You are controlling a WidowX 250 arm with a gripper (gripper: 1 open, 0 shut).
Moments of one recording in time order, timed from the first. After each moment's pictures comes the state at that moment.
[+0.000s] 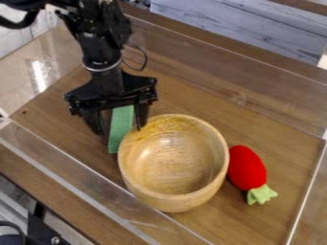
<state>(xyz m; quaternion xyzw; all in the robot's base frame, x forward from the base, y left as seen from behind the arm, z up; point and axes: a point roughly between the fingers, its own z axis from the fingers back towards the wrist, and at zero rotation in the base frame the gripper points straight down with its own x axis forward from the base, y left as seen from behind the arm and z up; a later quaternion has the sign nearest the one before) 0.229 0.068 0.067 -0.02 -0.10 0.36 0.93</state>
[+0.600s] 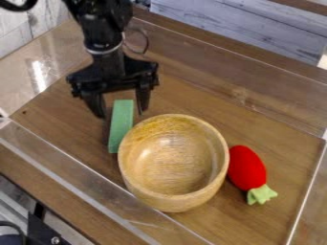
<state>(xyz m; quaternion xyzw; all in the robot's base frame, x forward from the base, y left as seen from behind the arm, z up) 0.244 0.065 0.086 -0.02 -0.13 0.34 0.93</state>
